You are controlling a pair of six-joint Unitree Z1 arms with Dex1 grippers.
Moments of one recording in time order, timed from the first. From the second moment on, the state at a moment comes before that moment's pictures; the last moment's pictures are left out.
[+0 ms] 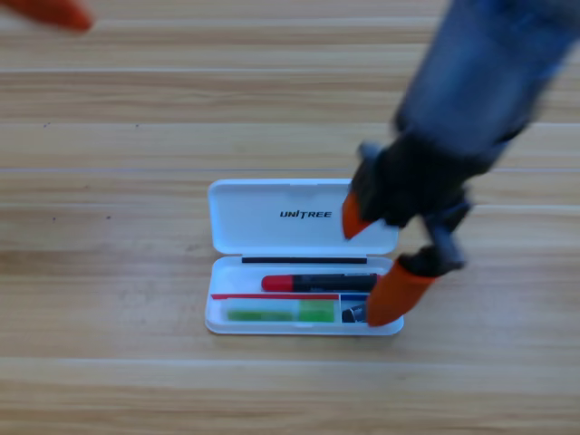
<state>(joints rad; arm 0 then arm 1) -0.32 1.53 -1.70 1.08 -0.52 0.76 0.97 1.95 -1.78 1.13 0.23 -0.72</state>
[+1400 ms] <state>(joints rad) -0.42 2.40 -1.98 1.05 -0.65 0.92 0.97 1.38 -1.36 0.76 0.46 -0.51</state>
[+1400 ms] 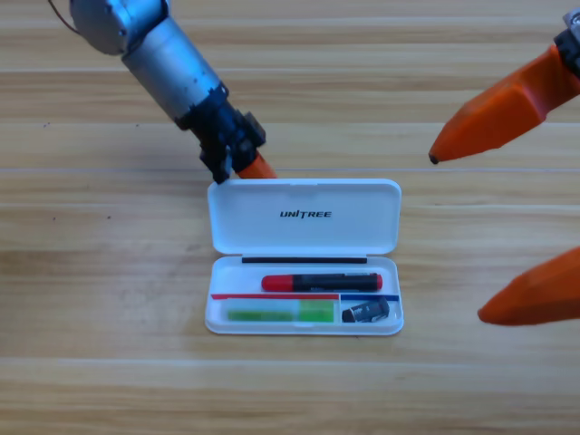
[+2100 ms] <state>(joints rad) -0.48 2.24 -1.79 1.06 -0.67 0.95 0.97 1.37 -1.35 0.76 0.47 -0.50</state>
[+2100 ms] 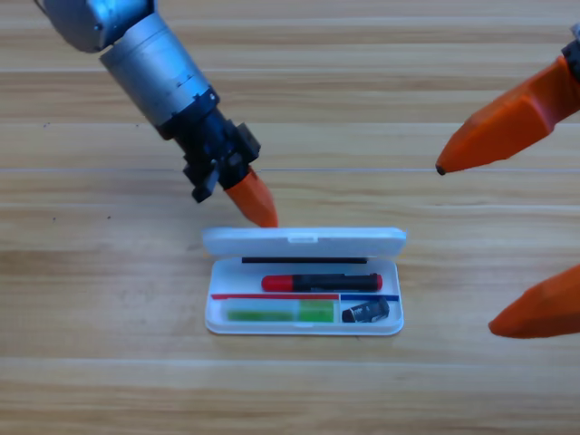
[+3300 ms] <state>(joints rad) -0.56 2.09 -1.30 0.63 -0.56 0.97 0.97 1.37 -1.35 0.76 0.51 -0.49</state>
